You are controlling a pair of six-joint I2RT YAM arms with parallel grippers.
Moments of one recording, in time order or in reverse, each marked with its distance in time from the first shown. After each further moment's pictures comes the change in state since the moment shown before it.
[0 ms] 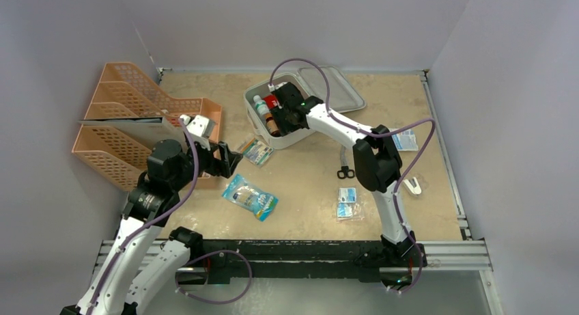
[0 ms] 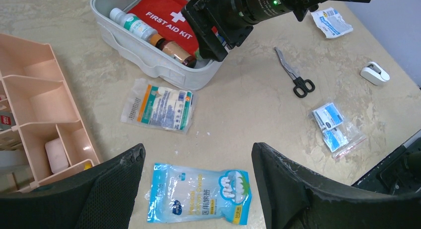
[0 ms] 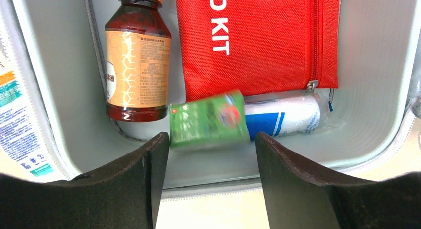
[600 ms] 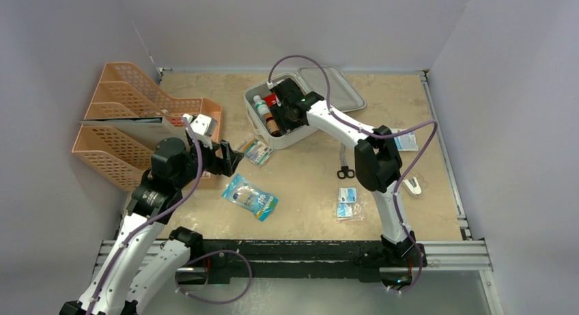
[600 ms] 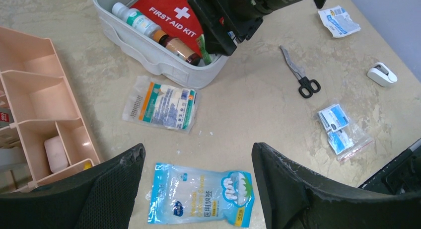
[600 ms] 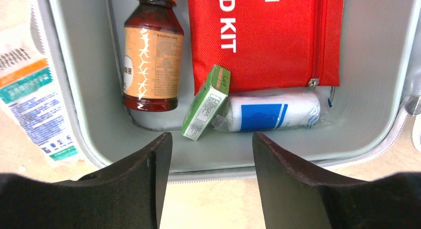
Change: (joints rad) left arm 0.000 0.020 -0.013 0.024 -0.016 -0.006; right arm -0.004 0.000 0.061 -0.080 -0.037 -0.002
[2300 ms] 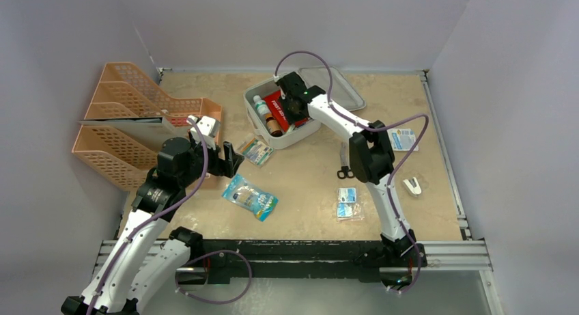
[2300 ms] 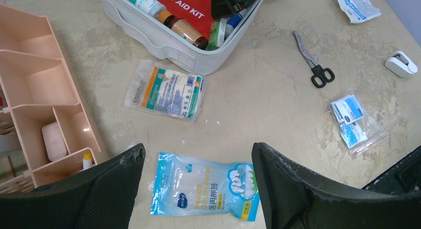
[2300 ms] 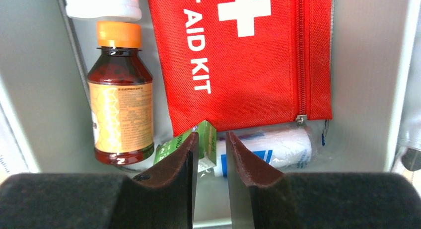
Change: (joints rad) left arm 0.000 0.019 -0.045 0.001 -0.019 0.009; right arm -0.072 0.141 0.154 -0.012 -0.052 0.026
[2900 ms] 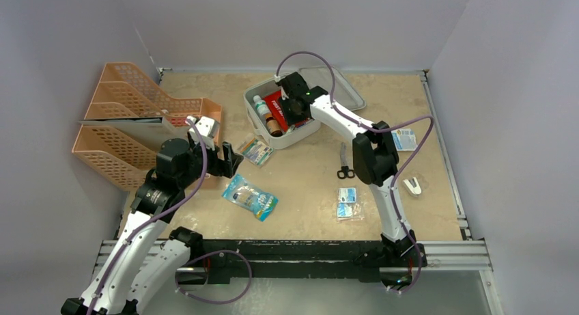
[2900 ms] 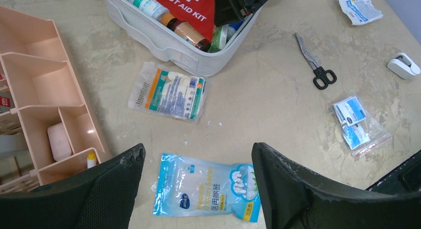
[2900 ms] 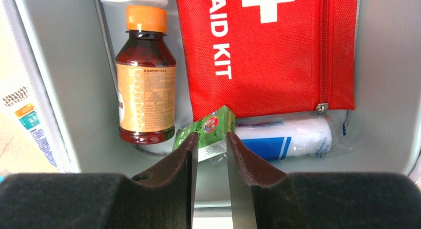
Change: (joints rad) left arm 0.000 -0.013 0.000 -0.001 -0.009 0.007; right arm 0.000 -0.060 -0.056 0.017 -0.077 0.039
